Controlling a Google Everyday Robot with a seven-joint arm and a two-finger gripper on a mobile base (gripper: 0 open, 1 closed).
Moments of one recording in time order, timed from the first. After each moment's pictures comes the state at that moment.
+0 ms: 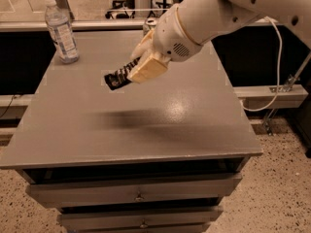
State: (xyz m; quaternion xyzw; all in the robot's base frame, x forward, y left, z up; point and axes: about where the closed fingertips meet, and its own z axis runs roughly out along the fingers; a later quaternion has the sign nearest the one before) arm 0.534 0.021 0.961 -0.65 0.64 0.16 0.37
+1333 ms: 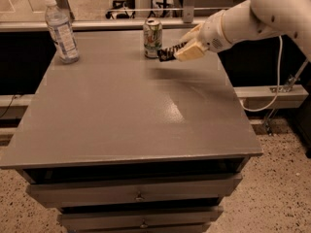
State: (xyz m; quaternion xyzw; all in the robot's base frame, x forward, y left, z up) arm 0.697 -0.111 0.913 -0.55 0.70 0.10 0.44
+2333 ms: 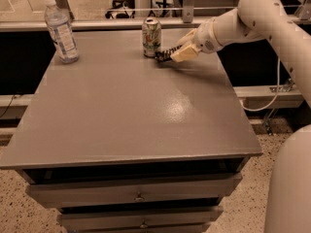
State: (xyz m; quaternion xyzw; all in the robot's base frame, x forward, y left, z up) arm 0.753 -0.108 0.874 -0.54 0.71 0.14 0.43
